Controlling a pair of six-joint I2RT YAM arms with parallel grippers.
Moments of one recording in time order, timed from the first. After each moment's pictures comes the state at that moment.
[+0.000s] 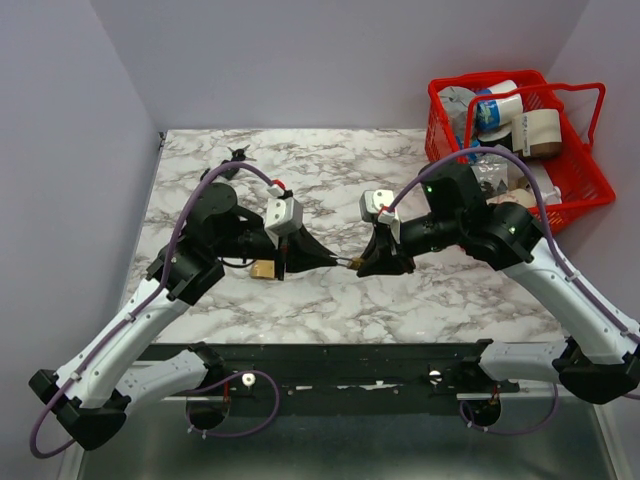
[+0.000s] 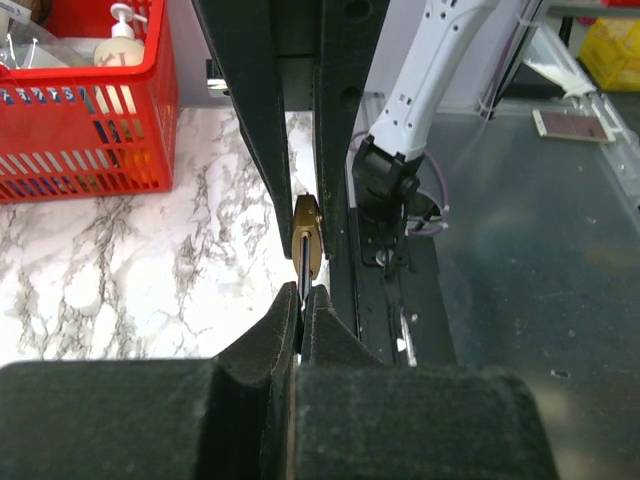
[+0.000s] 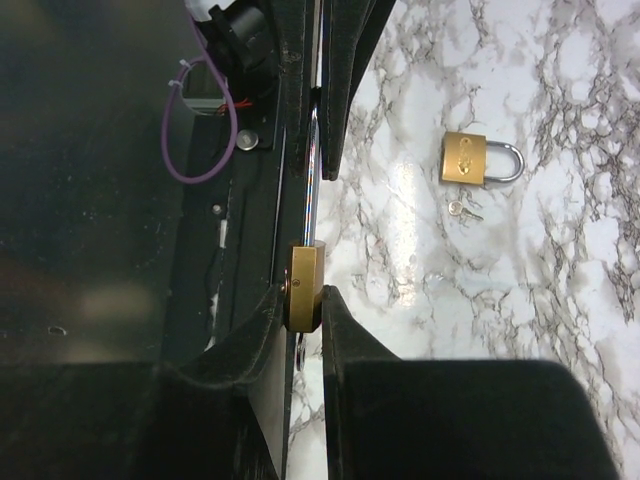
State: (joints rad) left arm -0.70 0.96 1.14 -0.31 0.92 0.02; right arm 0.81 1.21 1.53 -0.94 -0.75 -0.44
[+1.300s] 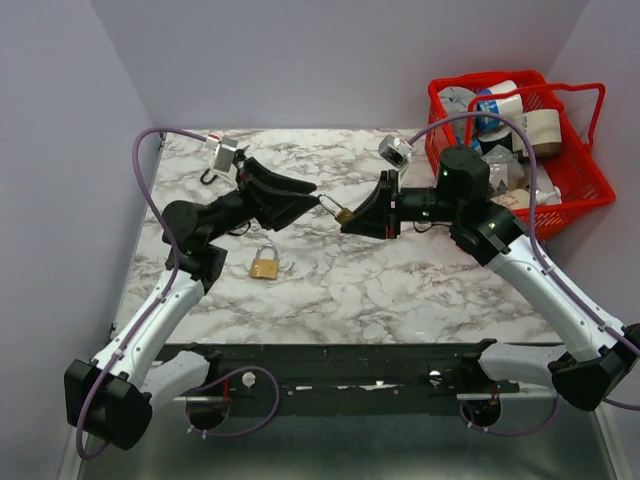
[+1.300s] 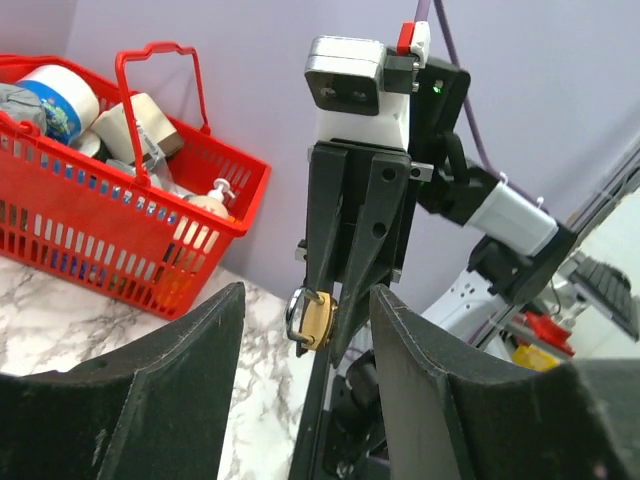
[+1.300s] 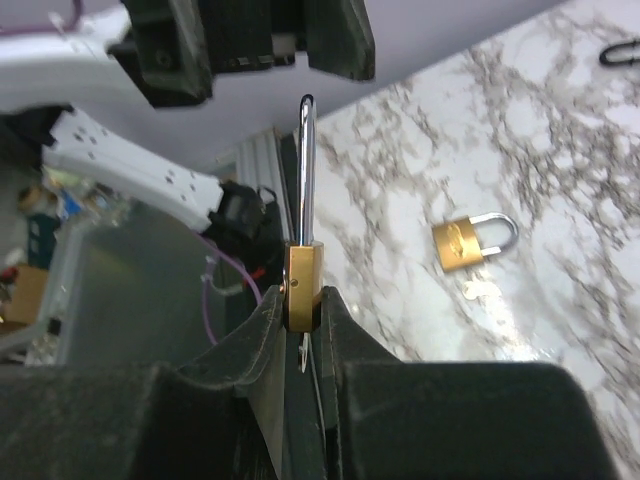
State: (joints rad) left arm -0.38 1.01 0.84 0.73 0.79 -0.93; right arm 0.63 1.20 1.31 -0.33 -0.83 0.19
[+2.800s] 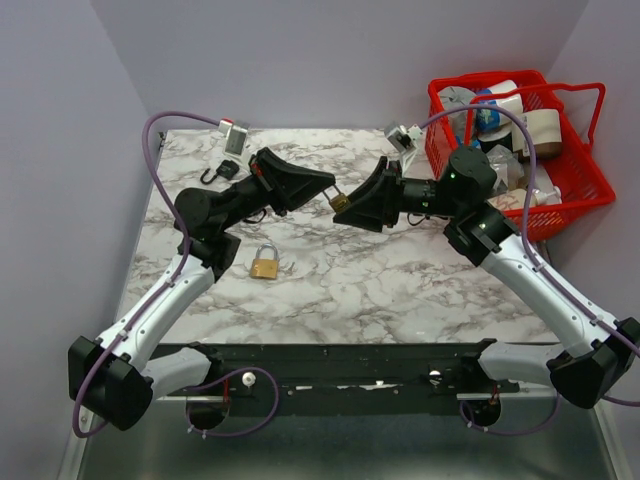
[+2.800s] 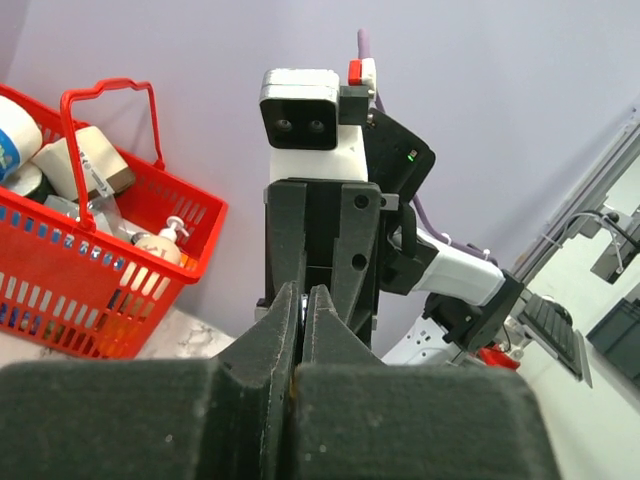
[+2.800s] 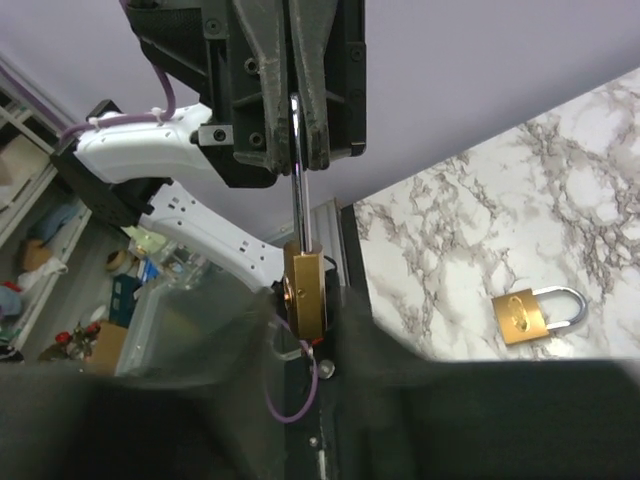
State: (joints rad) left arm -0.48 1.12 0.96 0.78 0.70 -1.03; right arm 0.62 1.21 1.24 0.06 -0.86 0.53
